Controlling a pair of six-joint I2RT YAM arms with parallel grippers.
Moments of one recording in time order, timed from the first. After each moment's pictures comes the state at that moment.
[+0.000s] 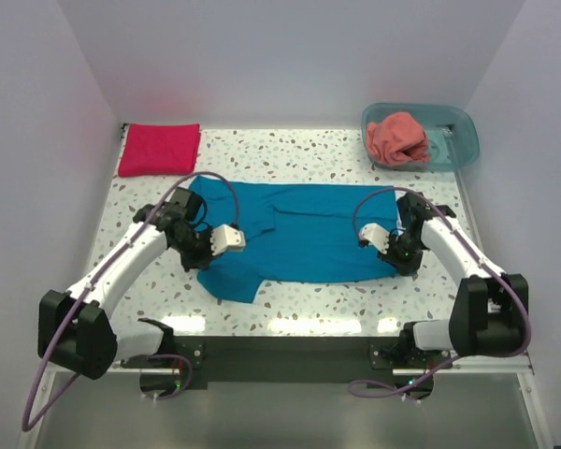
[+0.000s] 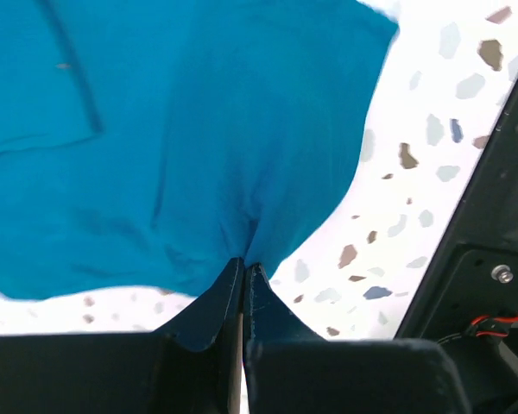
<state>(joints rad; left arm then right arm) -0.35 1.23 0.89 -1.02 0.36 0.94 0.08 1.34 0.86 -1.04 -0.10 -1.09</state>
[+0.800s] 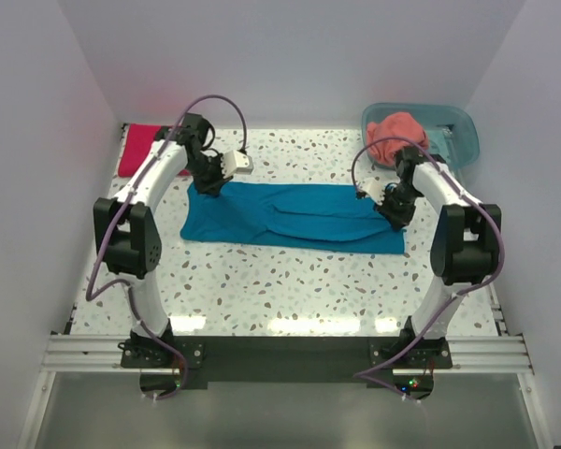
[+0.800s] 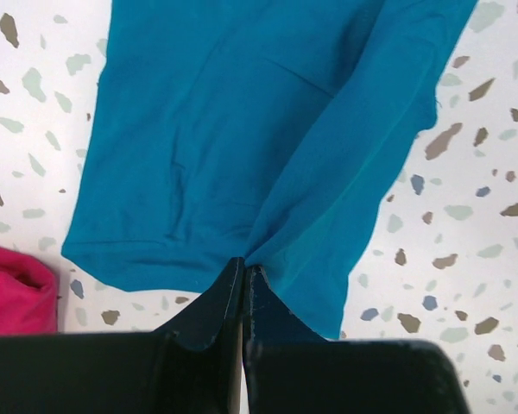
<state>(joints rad) -0.20 1.90 1.71 -1.10 0.38 1.08 0.01 1.83 1.39 -1.08 -0.14 -1.10</state>
